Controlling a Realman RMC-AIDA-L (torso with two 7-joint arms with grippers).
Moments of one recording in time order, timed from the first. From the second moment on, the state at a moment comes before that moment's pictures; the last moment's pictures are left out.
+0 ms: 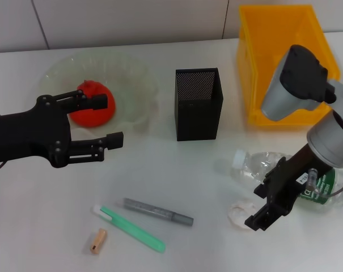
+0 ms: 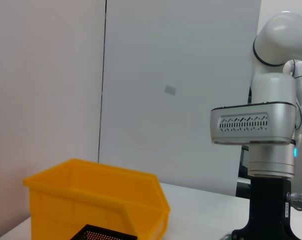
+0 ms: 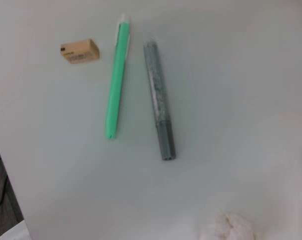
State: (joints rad) left arm -0.40 -2.05 0.95 0.94 1.69 1.70 -1.41; right arm 0.53 2.08 -1.37 -1.37 -2.48 -1.78 2.35
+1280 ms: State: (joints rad) left arm -0.40 -2.06 0.94 0.95 1.71 1.70 -1.41; right arm 0.59 2.08 -1.47 -1.21 -2.48 -1.65 2.35
